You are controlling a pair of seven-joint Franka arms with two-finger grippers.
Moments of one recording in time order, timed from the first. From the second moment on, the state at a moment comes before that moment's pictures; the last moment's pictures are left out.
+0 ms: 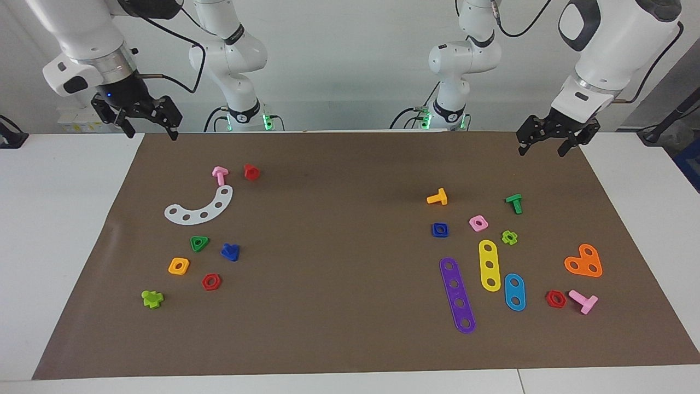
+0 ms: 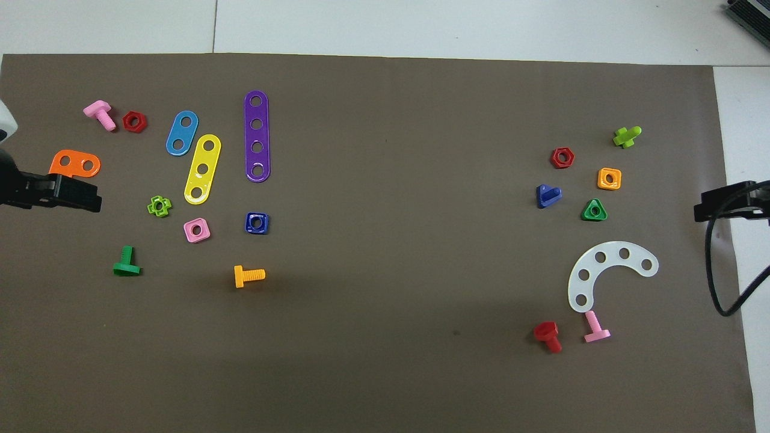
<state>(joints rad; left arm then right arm) 0.07 -0.02 -0.11 -1.64 -0.02 1.59 0.08 0.12 -0.05 -0.17 -1.58 -0.03 1.49 0.03</state>
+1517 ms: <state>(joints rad) -0.08 0.05 -0.13 -2.03 -0.03 2.11 -0.11 0.19 0.34 -0.11 -1.86 0.06 2.26 -0.15</state>
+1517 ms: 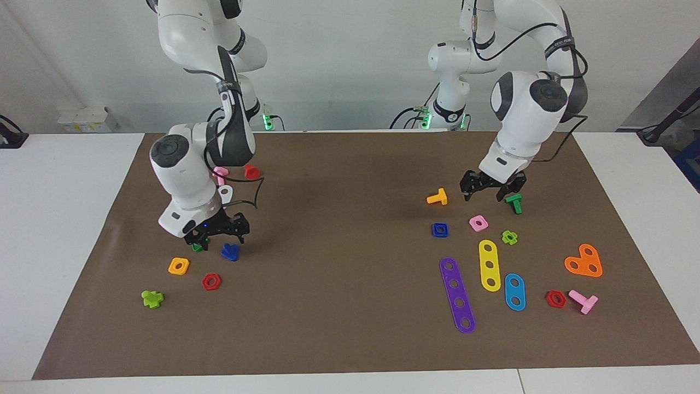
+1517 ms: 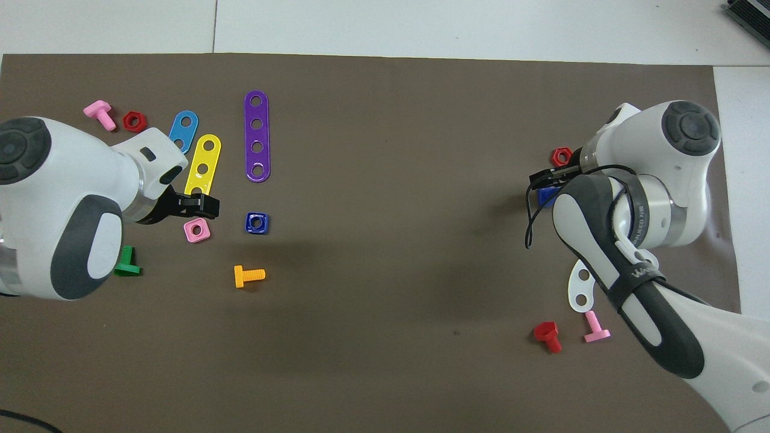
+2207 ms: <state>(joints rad) -0.16 0.20 -0.13 -2.13 -0.04 2.40 -0.15 0.17 0.36 -0.11 -1.90 0.06 2.28 -0.24</state>
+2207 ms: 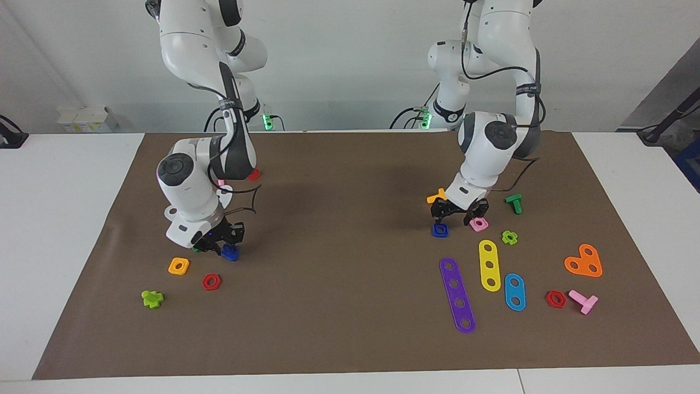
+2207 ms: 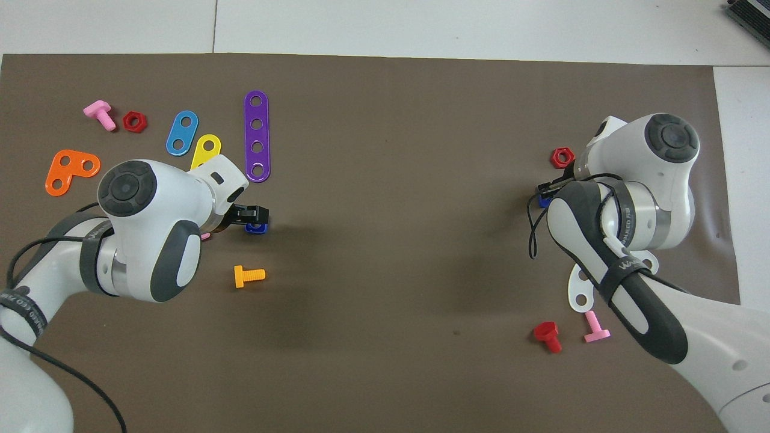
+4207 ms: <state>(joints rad) -0.18 0.25 -0.13 -2.14 -0.04 2.44 -0.05 0.67 0.67 -0.10 -1.39 0.06 2.24 0.52</state>
